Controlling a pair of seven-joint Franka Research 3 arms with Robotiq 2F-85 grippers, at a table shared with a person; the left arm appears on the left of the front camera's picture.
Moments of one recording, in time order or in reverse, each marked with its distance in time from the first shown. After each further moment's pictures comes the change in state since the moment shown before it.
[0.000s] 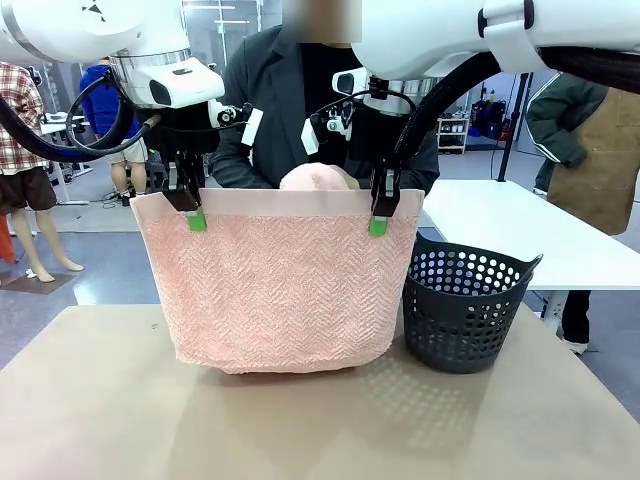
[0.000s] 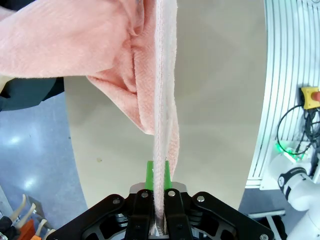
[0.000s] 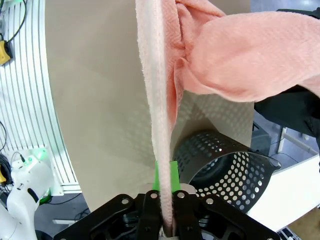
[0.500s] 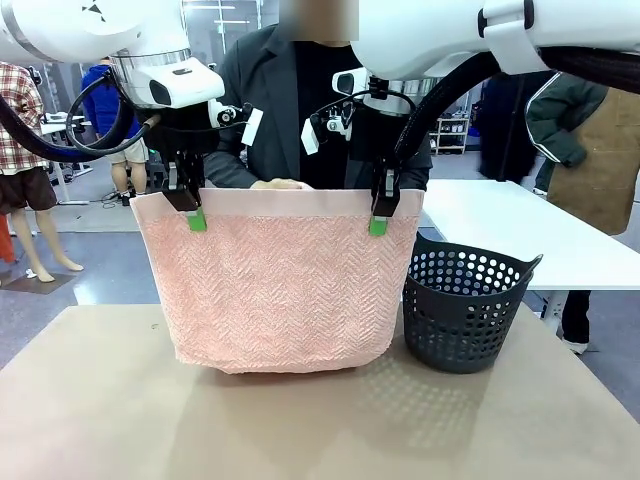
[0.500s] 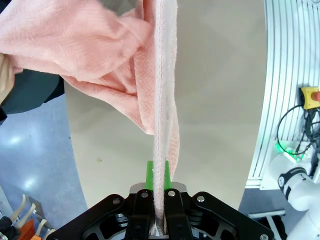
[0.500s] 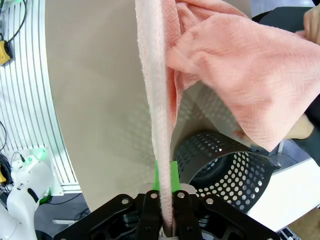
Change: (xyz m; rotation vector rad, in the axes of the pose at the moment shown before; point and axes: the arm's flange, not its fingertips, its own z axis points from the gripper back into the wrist) left arm 0.000 0.000 0.000 0.000 0.000 0.000; right arm 0.000 0.000 0.000 0.000 0.000 0.000
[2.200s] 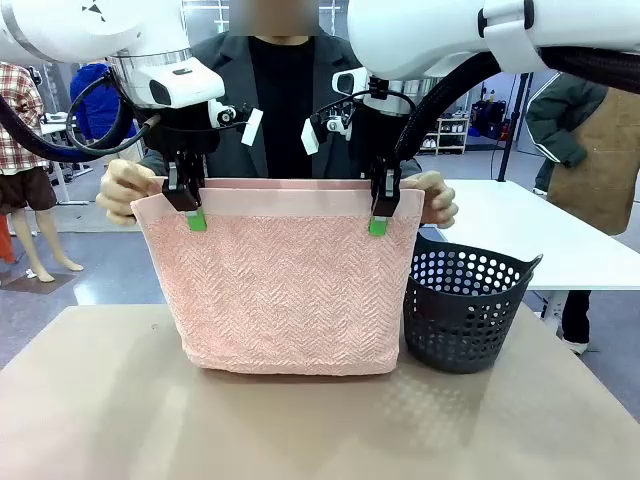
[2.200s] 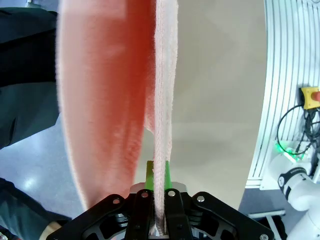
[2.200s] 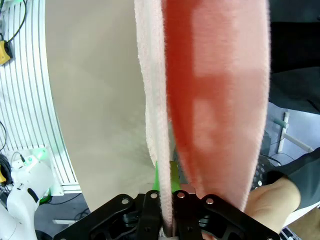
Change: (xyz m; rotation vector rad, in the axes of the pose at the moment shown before) left arm 0.000 0.000 0.000 0.000 0.000 0.000; right arm 0.000 0.000 0.000 0.000 0.000 0.000
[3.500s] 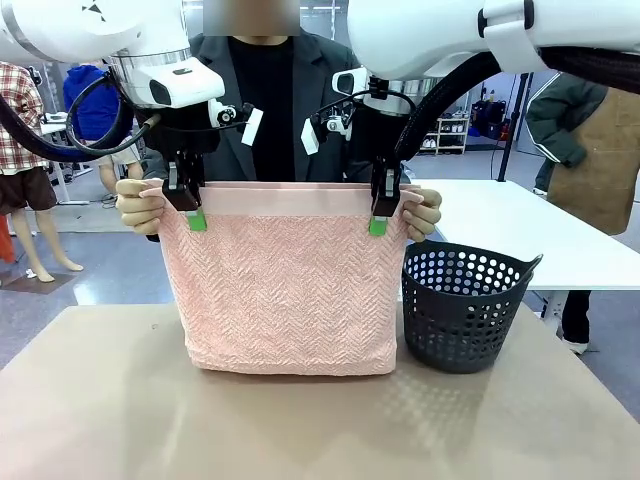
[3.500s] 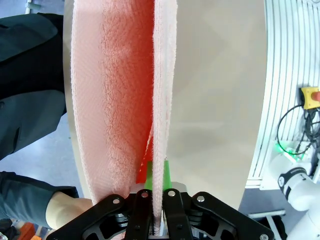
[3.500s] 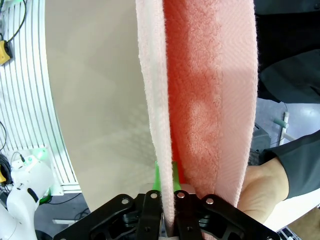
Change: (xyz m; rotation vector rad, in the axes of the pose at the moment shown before) left arm 0.000 0.000 0.000 0.000 0.000 0.000; right arm 0.000 0.000 0.000 -0.001 0.001 0.000
